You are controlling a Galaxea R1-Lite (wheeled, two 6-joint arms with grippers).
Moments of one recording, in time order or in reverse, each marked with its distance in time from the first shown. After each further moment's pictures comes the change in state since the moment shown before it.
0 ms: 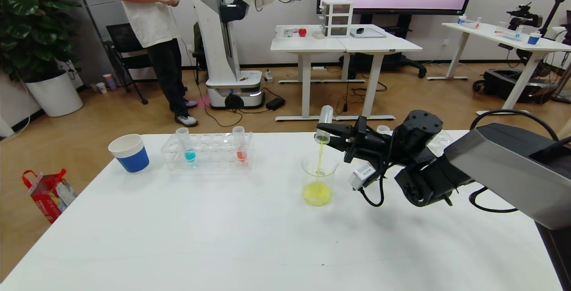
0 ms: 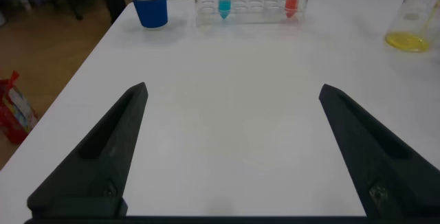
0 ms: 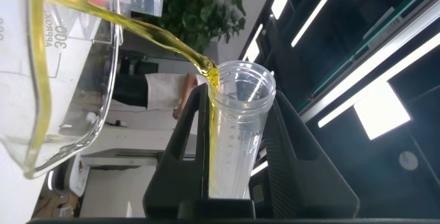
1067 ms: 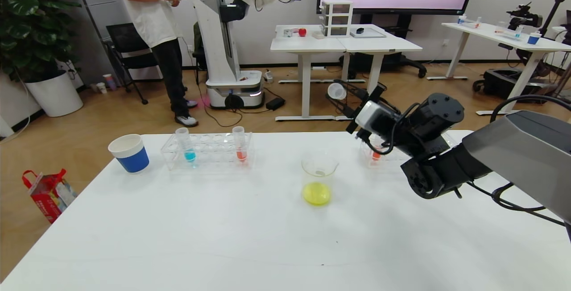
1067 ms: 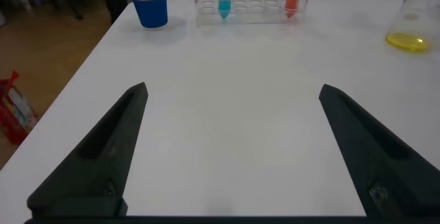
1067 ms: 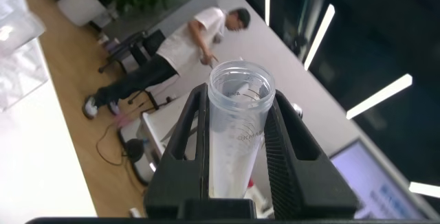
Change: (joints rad) left arm 0.000 0.000 0.000 0.000 0.000 0.000; right arm 0.027 -0.111 0.016 -0.073 -0.405 0.742
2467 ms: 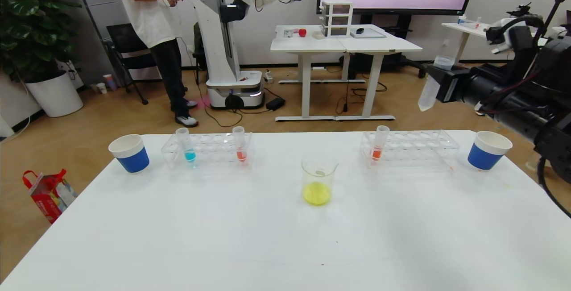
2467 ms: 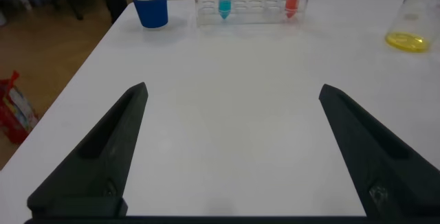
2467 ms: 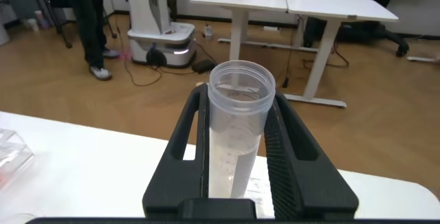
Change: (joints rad) left arm 0.000 0.000 0.000 0.000 0.000 0.000; right arm -0.195 -0.568 0.260 0.701 -0.547 0.805
